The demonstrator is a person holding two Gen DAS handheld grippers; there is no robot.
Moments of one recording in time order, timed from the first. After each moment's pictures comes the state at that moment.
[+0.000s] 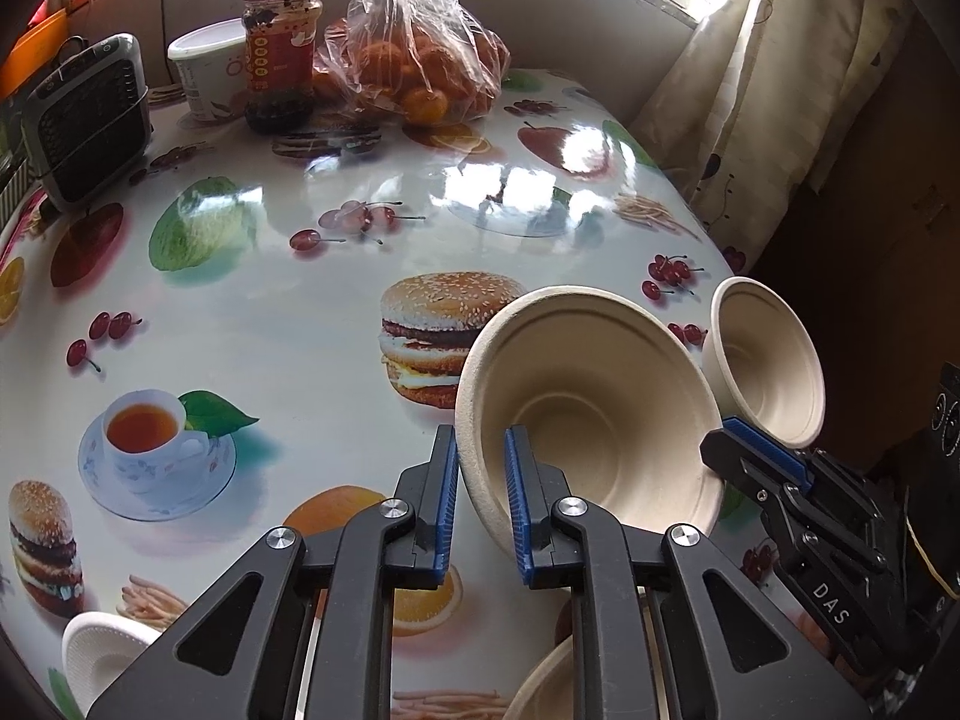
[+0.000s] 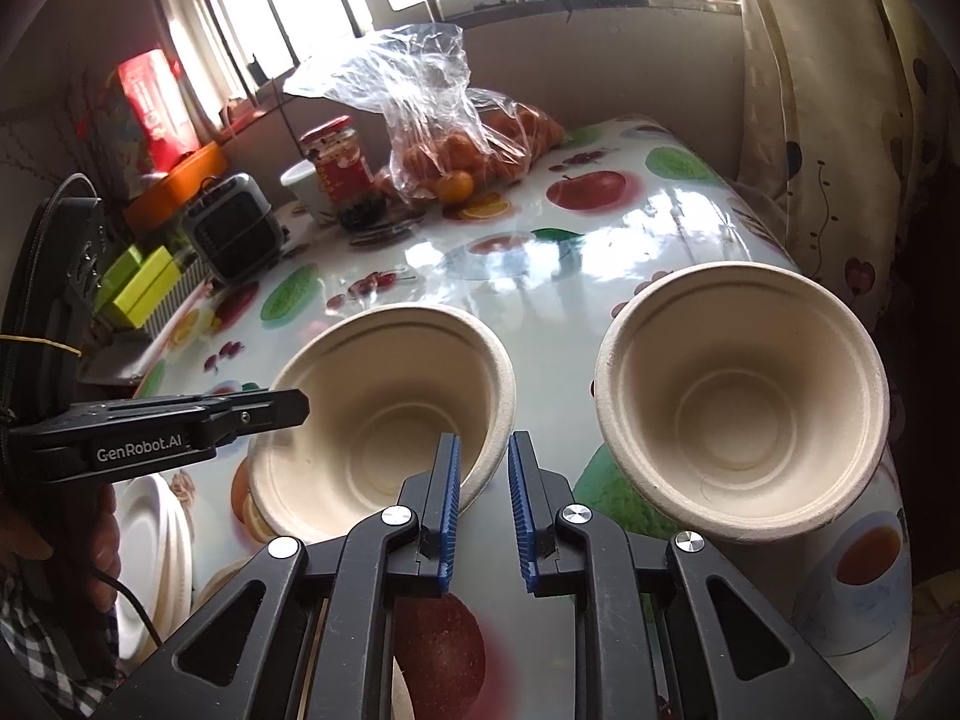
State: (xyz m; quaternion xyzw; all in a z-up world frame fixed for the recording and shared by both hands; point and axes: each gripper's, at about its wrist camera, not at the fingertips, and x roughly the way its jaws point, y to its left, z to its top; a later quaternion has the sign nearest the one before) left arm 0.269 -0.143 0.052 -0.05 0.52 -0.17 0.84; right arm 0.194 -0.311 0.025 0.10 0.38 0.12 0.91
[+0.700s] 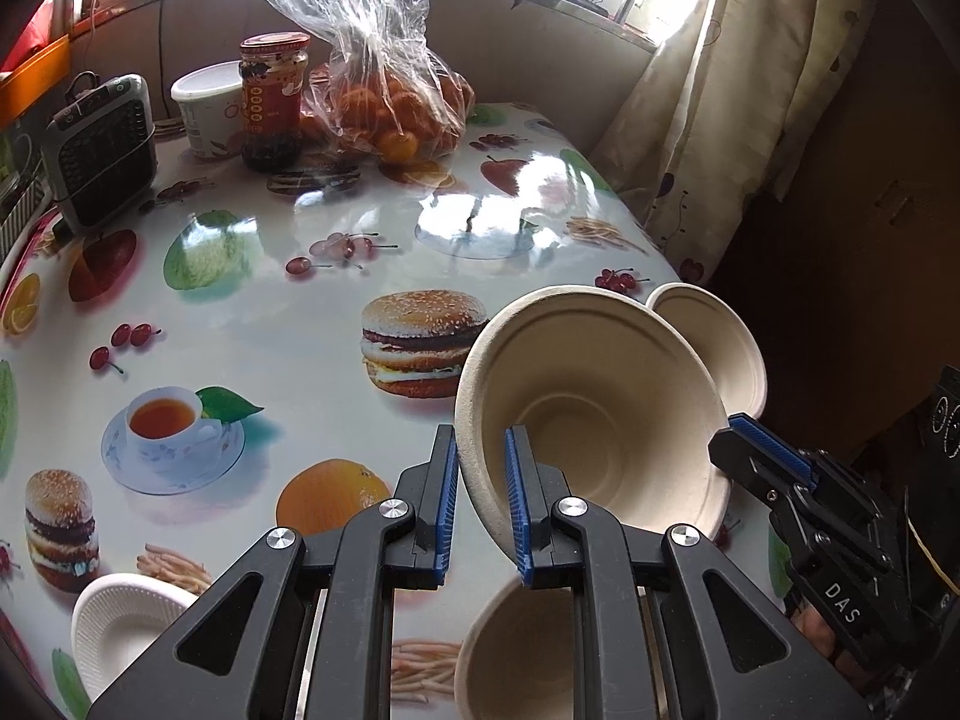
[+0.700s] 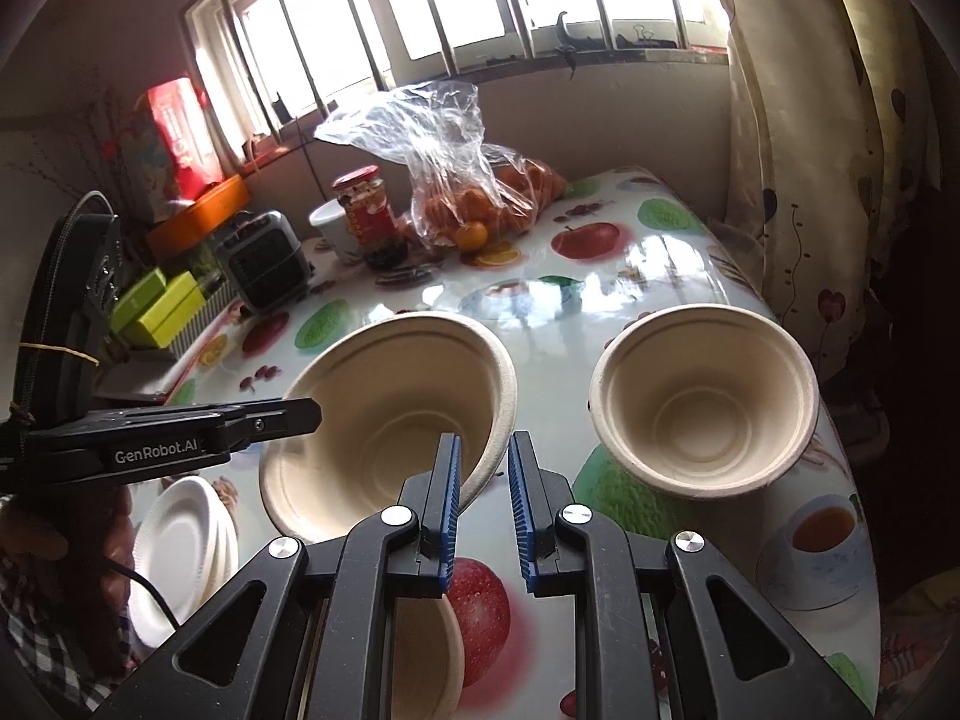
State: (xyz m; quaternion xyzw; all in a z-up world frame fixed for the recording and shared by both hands) left arm 0.234 -0.136 0.087 -0.05 0.48 -0.20 0.85; right arm 0.146 -0.312 0.060 0.10 0.33 0.11 0.93
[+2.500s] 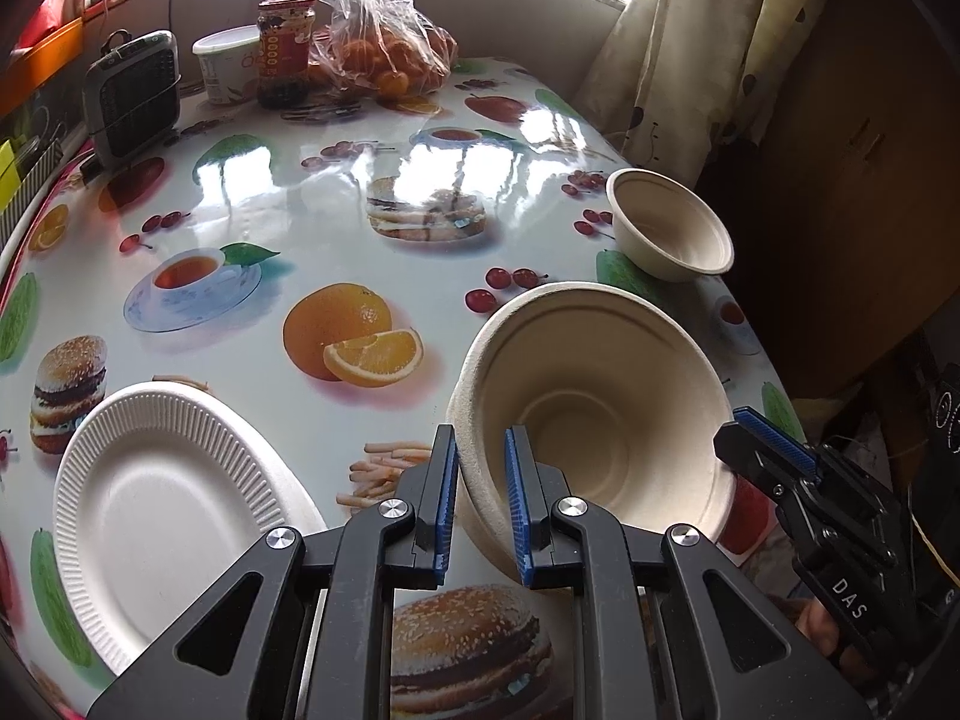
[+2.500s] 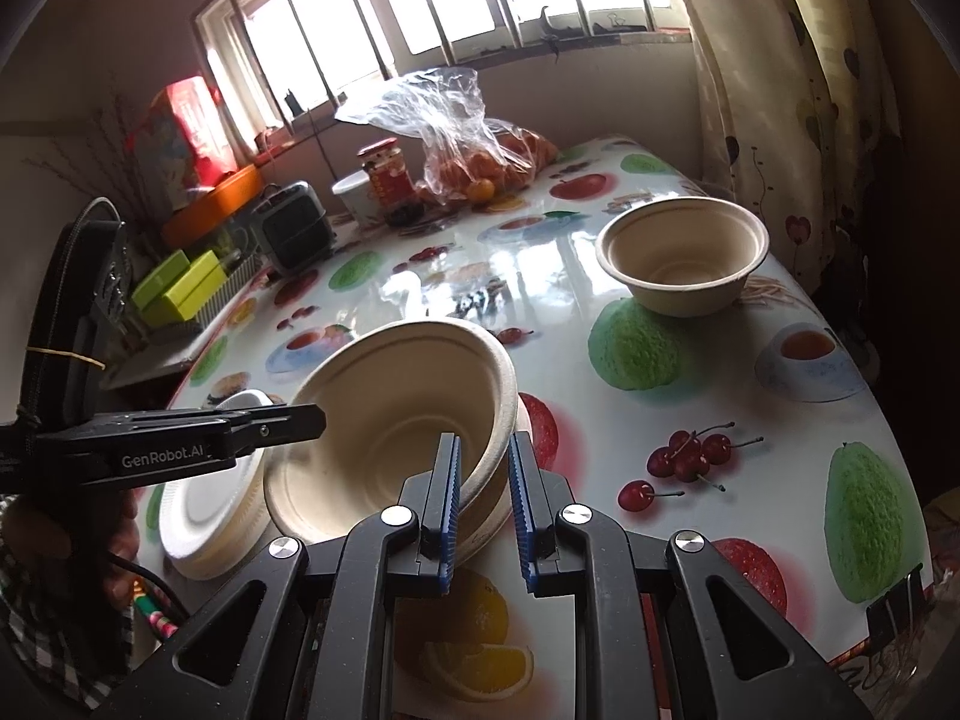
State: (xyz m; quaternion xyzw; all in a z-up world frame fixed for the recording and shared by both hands) left arm 0.146 -0.121 0.069 -0.03 0.50 -0.21 0.84; right arm 0.047 -0.292 0.031 0.13 0.33 0.10 0.93
